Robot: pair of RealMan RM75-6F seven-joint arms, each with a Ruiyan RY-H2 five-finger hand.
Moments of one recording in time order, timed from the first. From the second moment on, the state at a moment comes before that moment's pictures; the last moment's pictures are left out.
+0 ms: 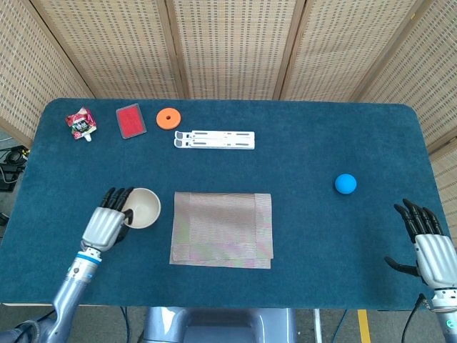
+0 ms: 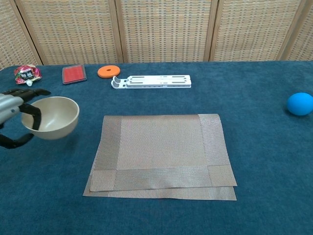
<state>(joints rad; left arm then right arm) -0.38 -1.52 -0.06 -1.38 1.42 1.21 0.33 0.09 -1.04 0.04 -1.63 -1.53 1.45 0.16</state>
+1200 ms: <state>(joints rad) -0.28 -1.36 -0.06 -1.29 1.38 1.24 0.13 0.09 -1.04 0.04 -1.64 -1.54 1.46 0.12</state>
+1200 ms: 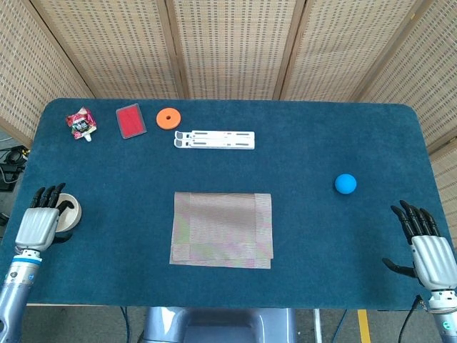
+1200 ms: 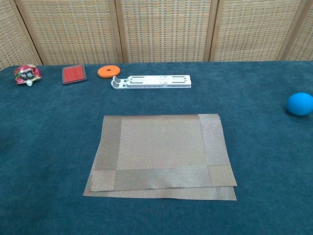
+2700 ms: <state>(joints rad) -0.45 -1.69 0.00 -1.60 1.32 1.06 0.71 0.09 -1.01 0.05 -1.64 -1.52 1.45 0.21</state>
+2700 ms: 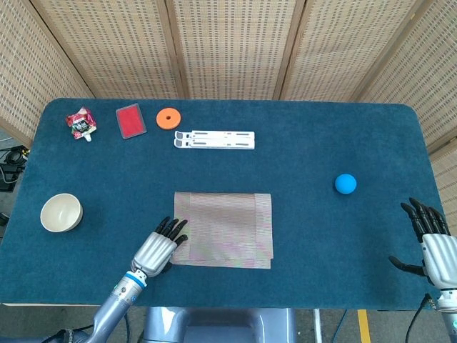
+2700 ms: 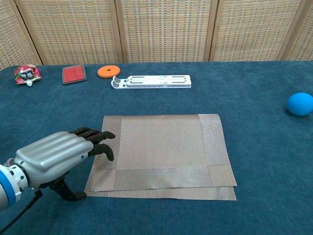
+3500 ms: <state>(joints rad) -0.49 -1.75 -0.01 -1.53 1.28 1.05 0.73 0.09 -1.01 0.06 -1.64 -1.51 1.44 0.21</state>
